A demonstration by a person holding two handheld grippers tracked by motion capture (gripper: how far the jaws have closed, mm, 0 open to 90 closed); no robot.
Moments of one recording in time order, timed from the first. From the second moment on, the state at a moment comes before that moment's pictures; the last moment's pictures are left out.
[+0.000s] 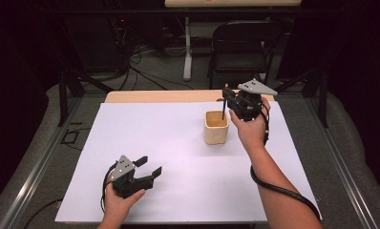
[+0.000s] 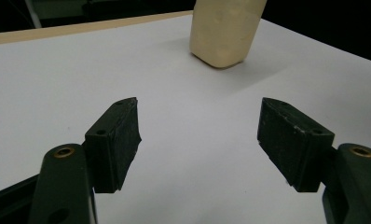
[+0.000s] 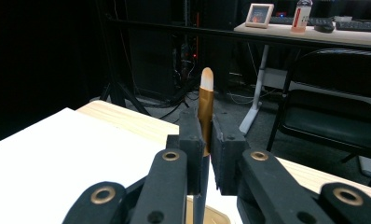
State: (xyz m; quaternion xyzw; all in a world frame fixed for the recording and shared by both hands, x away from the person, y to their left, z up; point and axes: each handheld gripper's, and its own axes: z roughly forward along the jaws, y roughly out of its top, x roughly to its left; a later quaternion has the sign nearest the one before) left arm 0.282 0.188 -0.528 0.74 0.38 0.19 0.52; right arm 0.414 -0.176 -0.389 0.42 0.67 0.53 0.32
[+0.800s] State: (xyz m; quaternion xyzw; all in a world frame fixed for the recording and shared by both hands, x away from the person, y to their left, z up) left arm 0.282 0.189 -0.528 0.74 0.38 0.19 0.52; right arm 0.422 -0.156 -0.396 0.41 0.67 0.53 0.31
